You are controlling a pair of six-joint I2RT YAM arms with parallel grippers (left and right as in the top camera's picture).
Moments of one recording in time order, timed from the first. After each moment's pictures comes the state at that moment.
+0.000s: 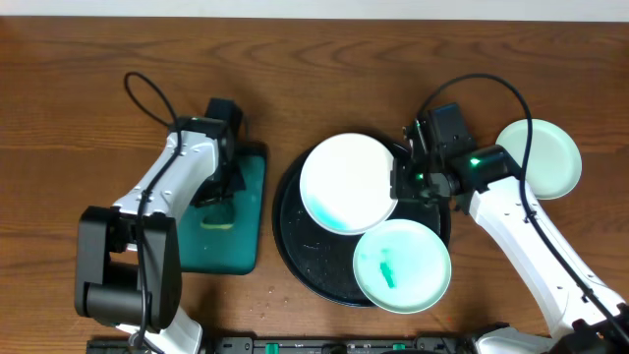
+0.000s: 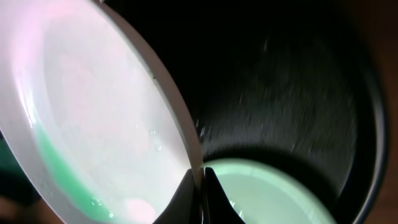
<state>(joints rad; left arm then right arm) -0.16 1.78 1.17 -1.02 -0.16 -0.53 0.35 1.45 1.12 -0.91 -0.22 0.44</state>
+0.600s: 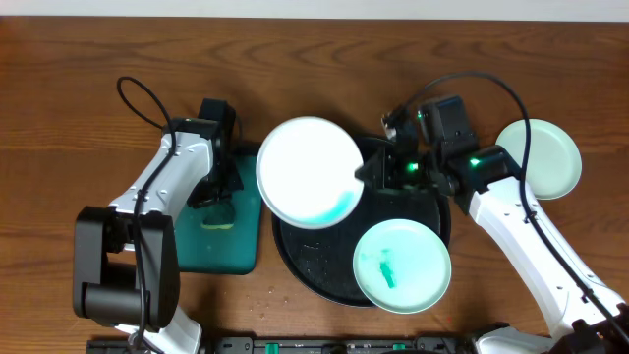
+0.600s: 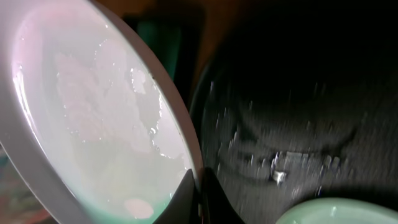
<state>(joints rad) -0.14 1.78 1.16 -1.00 -0.12 -0.53 0.35 1.45 1.12 -0.64 -0.59 0.49</state>
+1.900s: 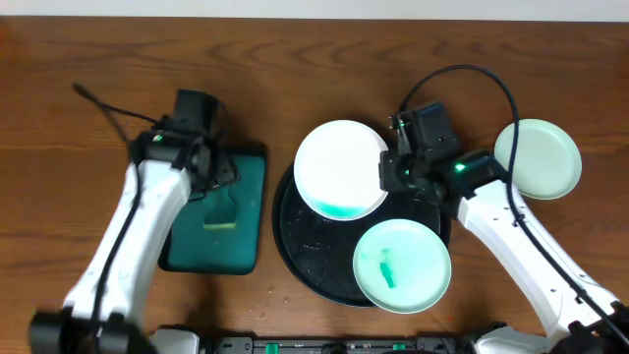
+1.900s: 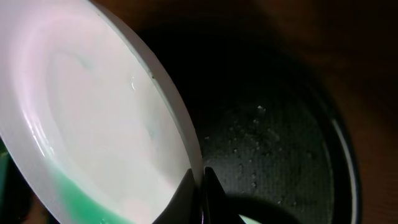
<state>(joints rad) -0.14 1.45 1.16 -1.00 -0.11 -0.51 0.44 1.45 1.12 -0.72 -0.03 0.35</state>
